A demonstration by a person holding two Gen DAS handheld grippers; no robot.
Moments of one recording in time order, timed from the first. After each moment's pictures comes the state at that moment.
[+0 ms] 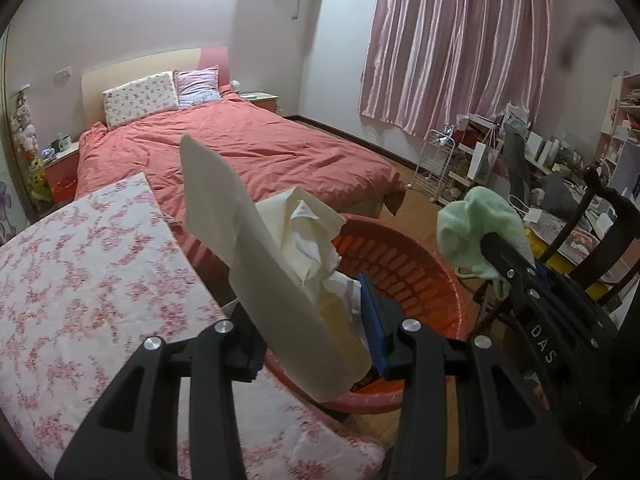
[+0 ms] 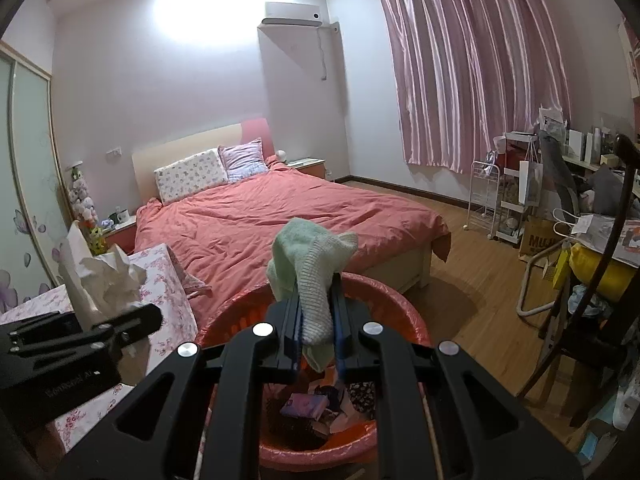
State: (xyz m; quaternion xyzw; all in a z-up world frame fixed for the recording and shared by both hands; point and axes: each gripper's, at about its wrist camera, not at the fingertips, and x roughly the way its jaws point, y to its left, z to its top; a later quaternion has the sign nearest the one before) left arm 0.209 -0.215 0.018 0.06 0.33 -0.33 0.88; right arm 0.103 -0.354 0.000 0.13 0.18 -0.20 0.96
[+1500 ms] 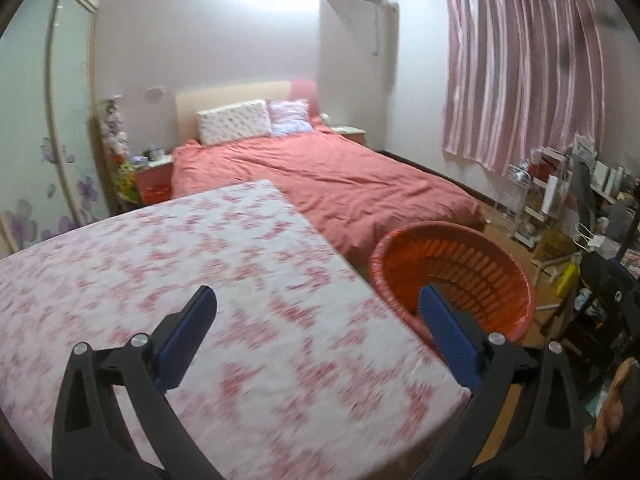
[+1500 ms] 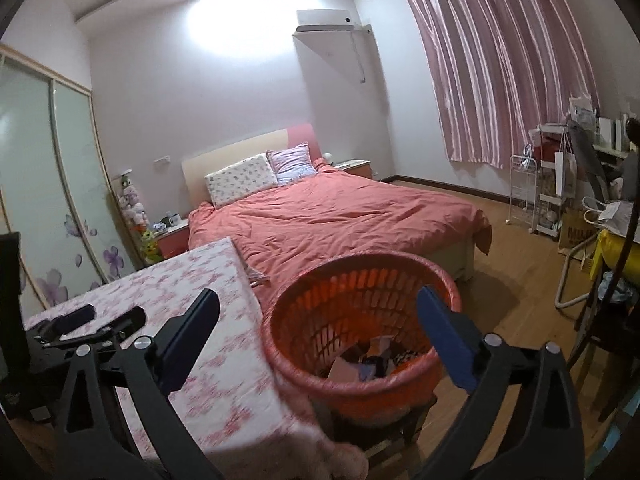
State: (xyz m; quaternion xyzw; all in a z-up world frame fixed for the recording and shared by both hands) left arm 0.133 -0.089 0.024 0.05 0.26 -0.16 0.95; right arm 0.036 -0.304 0.021 0.14 0.16 -0.11 0.97
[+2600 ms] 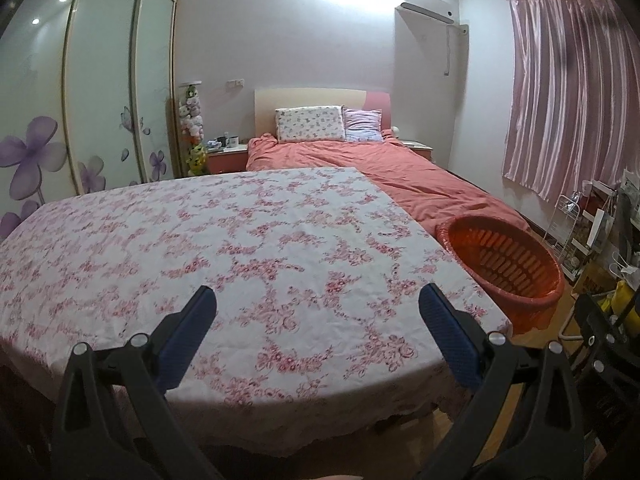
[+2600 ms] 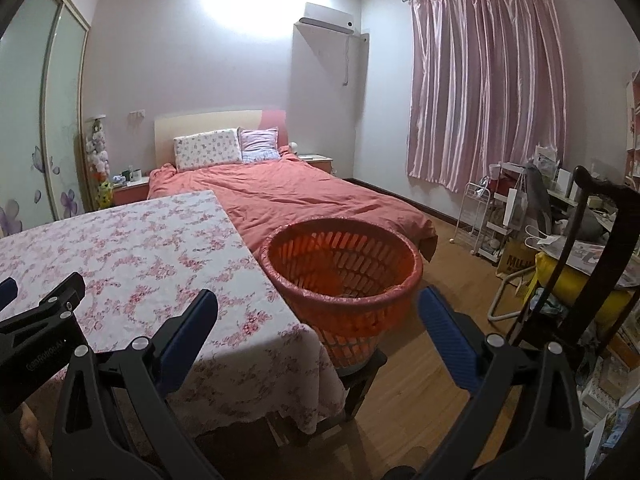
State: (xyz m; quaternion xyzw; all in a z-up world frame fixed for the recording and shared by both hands) left arm 0.037 -0.008 0.001 0.00 0.25 -0.04 0.97; right arm -0.011 -0.206 0.000 0.03 0.20 -0.20 0.96
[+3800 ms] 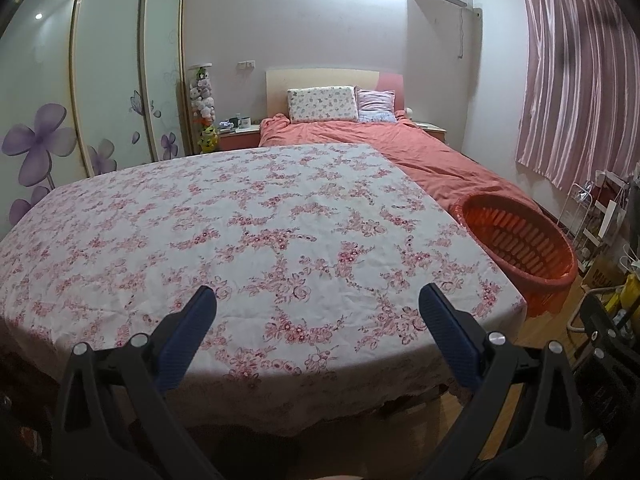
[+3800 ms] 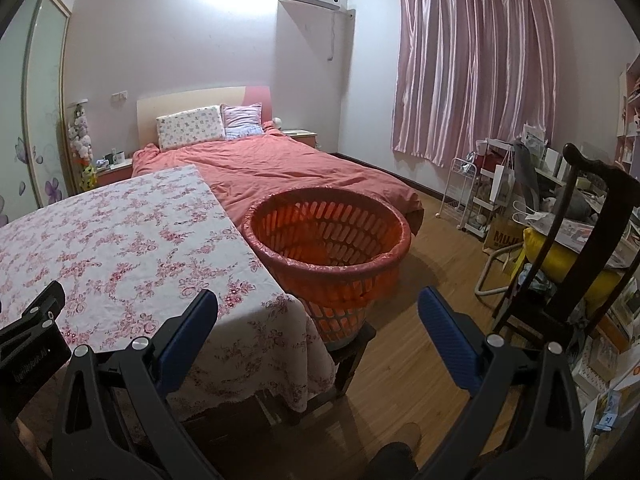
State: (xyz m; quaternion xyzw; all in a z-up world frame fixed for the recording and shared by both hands) left arm 0.035 -0.007 -0.016 0.01 0.29 -0.02 0.96; right arm -0.008 -0.210 -0.012 0.05 0.24 -0.23 0.94
